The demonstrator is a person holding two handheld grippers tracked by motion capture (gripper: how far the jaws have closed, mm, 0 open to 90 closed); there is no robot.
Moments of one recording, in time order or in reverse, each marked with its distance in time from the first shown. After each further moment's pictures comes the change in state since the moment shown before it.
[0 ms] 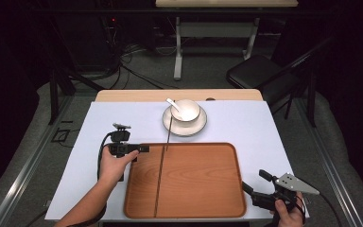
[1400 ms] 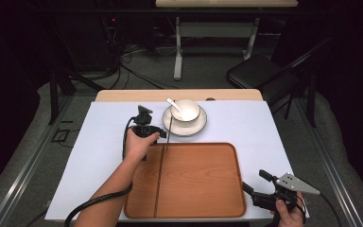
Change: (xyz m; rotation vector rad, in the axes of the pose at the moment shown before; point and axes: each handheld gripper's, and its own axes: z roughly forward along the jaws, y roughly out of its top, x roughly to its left) left arm -0.033 0.057 0.060 0.088 -0.009 -0.053; right arm -0.001 0.000 0.000 -0.002 0.006 0.001
